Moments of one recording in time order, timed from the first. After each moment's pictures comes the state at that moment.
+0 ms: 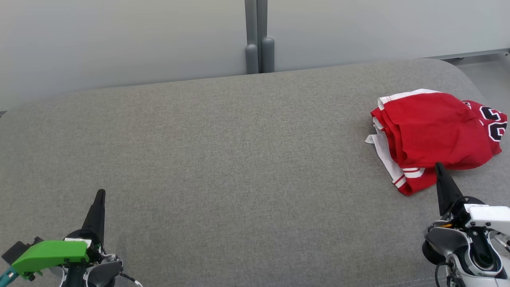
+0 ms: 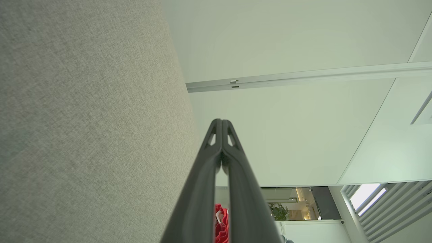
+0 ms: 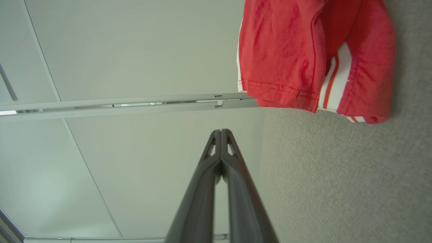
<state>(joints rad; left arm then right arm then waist) -0.06 0.04 0.08 0.28 -1.60 -0.12 0.11 -0.05 -0.05 -0.12 0.28 1.61 0.11 0.10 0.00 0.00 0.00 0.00</state>
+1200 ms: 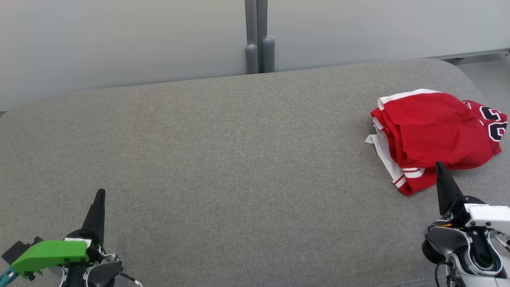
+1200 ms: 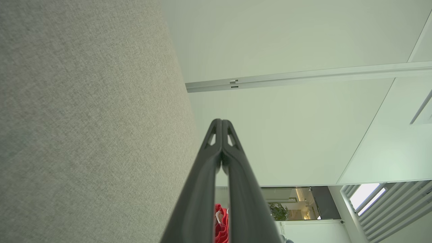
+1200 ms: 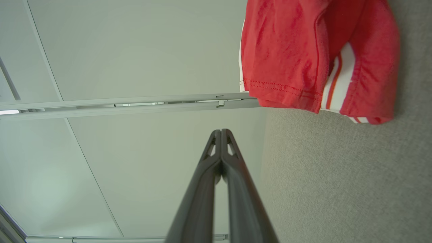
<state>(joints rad) -0.06 0.04 0.08 0.28 -1.60 -0.12 0.11 -0.06 -0.05 -0.12 0.28 1.61 0.12 0.10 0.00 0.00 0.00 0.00</state>
